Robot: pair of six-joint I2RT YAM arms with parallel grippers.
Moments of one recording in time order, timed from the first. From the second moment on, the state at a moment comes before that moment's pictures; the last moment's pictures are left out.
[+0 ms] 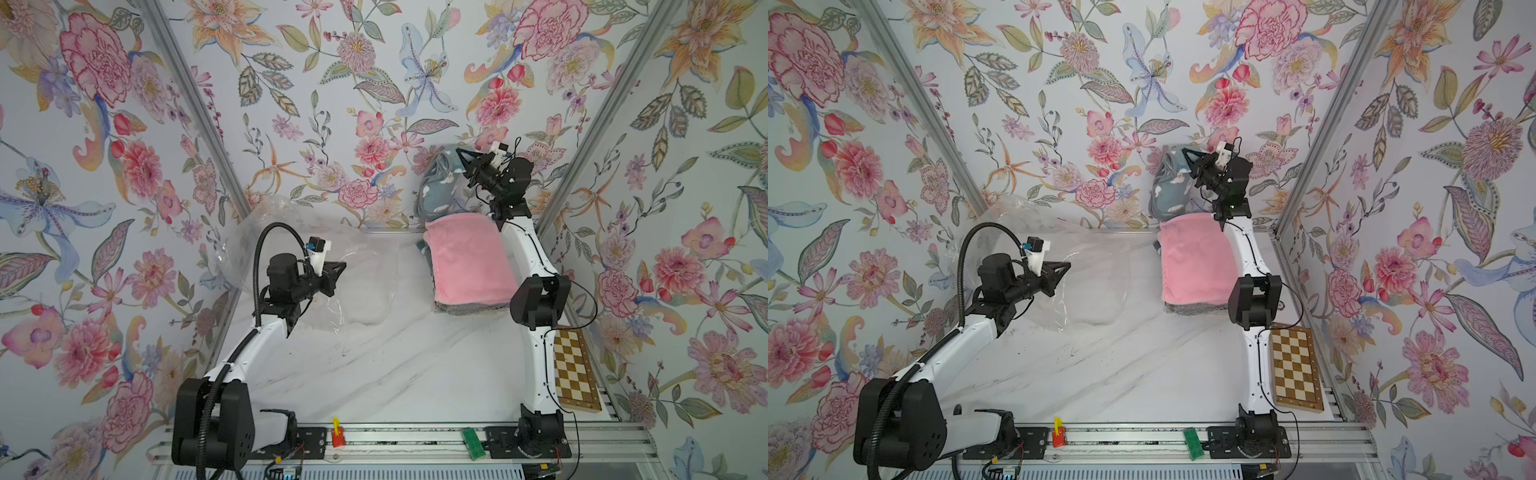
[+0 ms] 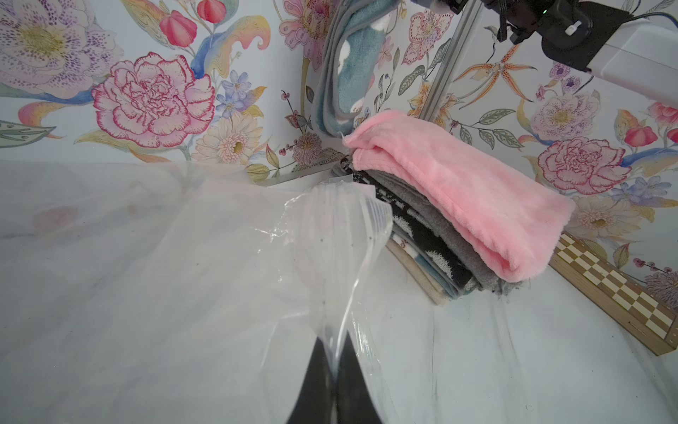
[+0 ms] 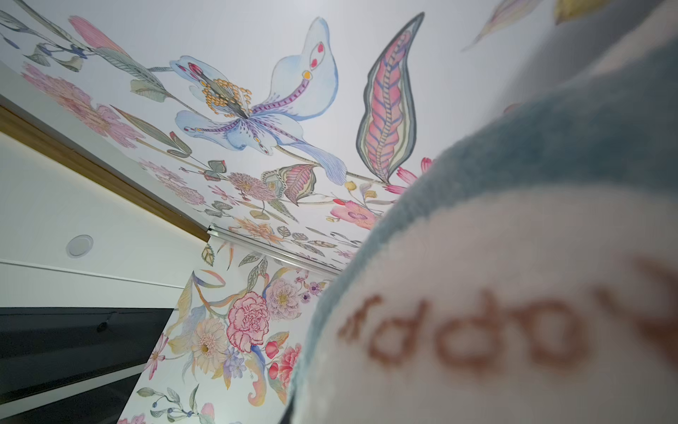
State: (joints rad) left arm -0.10 1.29 0.82 0.18 0.62 -0.03; right arm 0.11 2.45 2.55 0.26 -0.64 1.53
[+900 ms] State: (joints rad) left arm -0.10 1.29 0.82 0.18 0.62 -0.03; right arm 0.22 2.04 1.93 0.33 -0.12 1.11
